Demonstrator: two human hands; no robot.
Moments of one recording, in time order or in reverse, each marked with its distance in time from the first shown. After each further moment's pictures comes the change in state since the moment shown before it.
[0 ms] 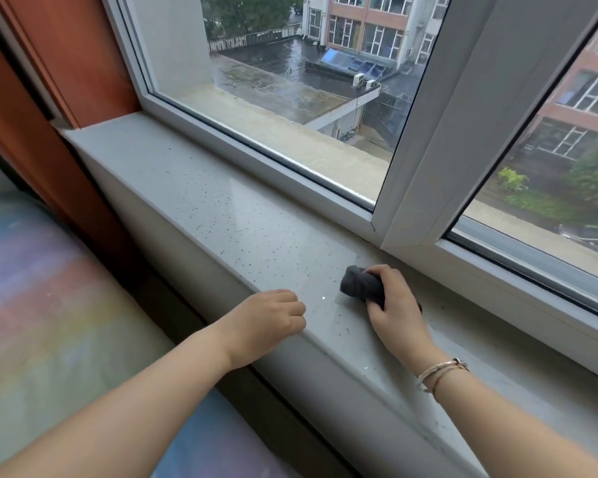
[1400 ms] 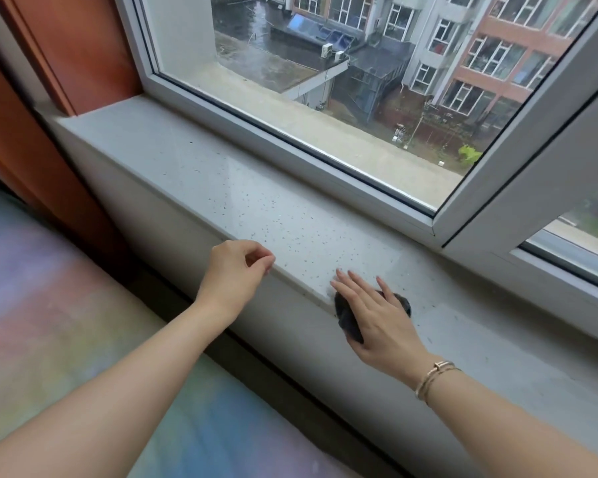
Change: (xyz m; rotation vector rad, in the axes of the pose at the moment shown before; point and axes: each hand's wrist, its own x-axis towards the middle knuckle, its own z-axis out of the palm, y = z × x) left_hand -0.074 -0.129 -0.049 -0.820 0.318 -0.995; right_hand 0.004 -0.085 0.094 -0.642 -0.343 -0.253
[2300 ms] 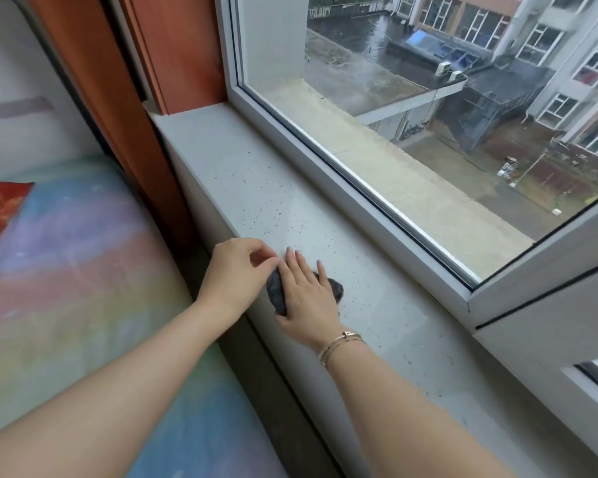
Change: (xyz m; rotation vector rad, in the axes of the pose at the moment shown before) left_hand 0.019 0.039 0.012 0.083 0.294 -0.115; right_hand 0.136 -0.035 0.003 0.178 -0.105 -0.228
